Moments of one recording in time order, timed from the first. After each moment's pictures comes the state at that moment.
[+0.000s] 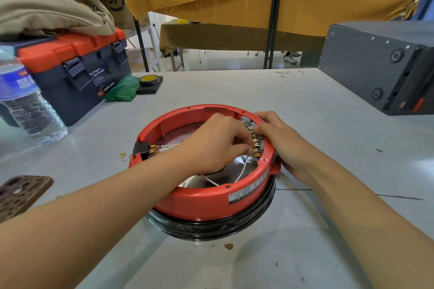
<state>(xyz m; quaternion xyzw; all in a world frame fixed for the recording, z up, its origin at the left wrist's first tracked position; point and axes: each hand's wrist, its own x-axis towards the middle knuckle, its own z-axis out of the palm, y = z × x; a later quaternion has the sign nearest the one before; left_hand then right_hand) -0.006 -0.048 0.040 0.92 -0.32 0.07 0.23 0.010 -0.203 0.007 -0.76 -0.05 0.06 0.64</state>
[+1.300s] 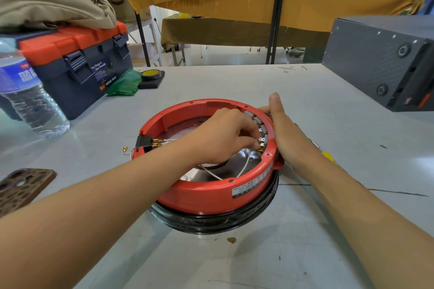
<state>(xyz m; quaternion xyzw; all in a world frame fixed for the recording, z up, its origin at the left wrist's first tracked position) -0.001 -0.052 0.043 0.92 -0.32 0.03 0.25 0.004 -0.196 0.010 -0.83 -0.04 0.00 0.56</state>
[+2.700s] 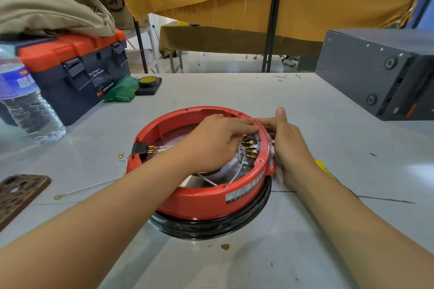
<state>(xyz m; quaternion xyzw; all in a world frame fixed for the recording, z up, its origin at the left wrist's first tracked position) -0.006 -0.049 0.043 0.93 -0.31 0.10 0.16 0.018 -0.204 -0.007 -0.74 0.02 -0.09 0.67</state>
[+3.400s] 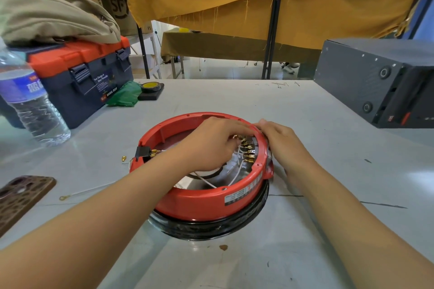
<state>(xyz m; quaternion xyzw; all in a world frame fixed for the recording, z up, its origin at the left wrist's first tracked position) -0.005 -0.046 0.048 0.92 -0.31 0.09 0.22 0.013 -0.209 0.004 -0.79 -0.03 -0.04 0.62</state>
